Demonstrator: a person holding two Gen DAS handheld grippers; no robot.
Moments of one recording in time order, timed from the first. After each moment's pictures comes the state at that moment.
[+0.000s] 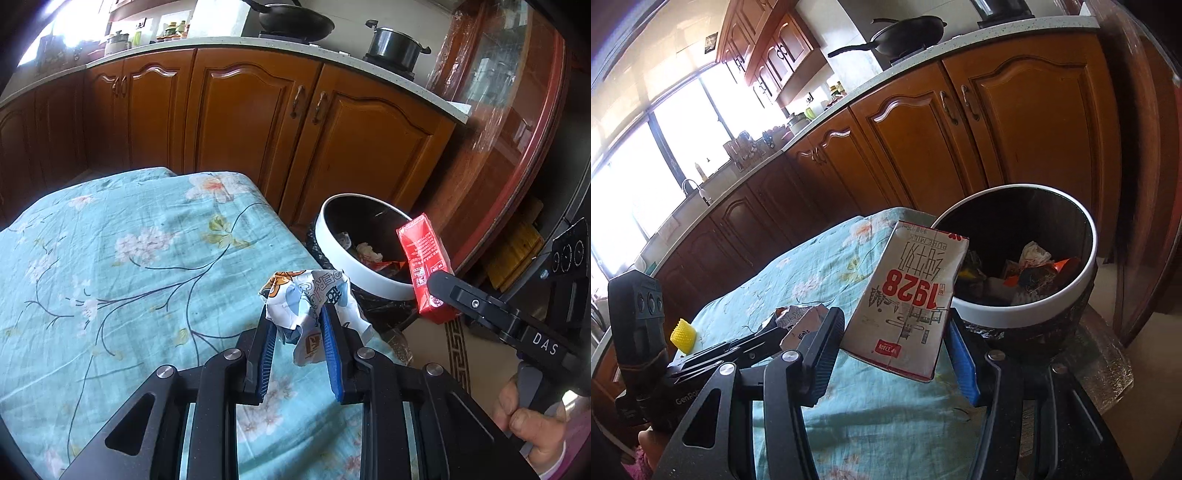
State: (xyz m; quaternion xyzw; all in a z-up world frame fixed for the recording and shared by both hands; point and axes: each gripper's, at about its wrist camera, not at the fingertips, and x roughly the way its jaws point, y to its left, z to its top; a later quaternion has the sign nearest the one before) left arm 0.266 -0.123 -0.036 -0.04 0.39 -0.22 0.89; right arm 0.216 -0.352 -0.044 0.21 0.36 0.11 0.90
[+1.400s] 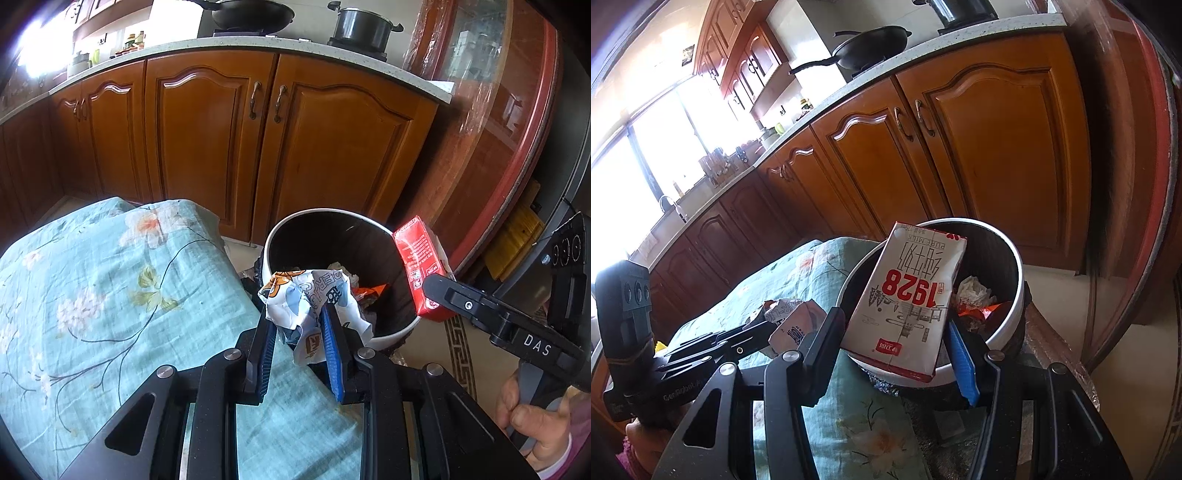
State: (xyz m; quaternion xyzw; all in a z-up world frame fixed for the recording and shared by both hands) left arm 0.325 -0.210 -0.037 0.00 0.39 -0.25 0.89; right arm 0.244 -0.413 -0.049 0.21 0.36 0.07 0.91
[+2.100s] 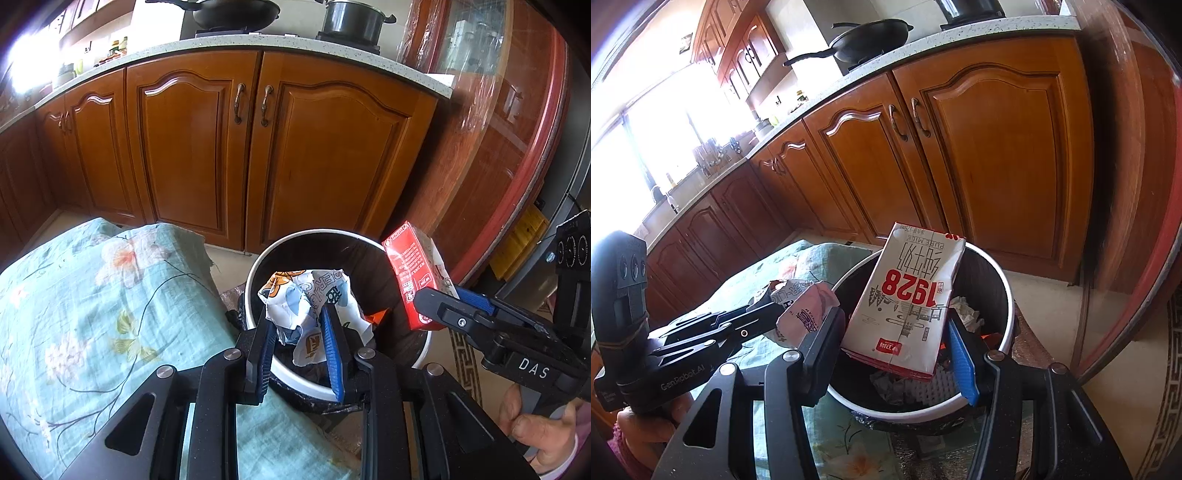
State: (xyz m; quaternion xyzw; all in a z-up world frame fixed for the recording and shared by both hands) left arm 0.369 -0.250 -0.039 0.02 0.39 -0.26 0.89; right arm 0.275 -0.427 -0.048 0.18 0.38 0.06 0.90
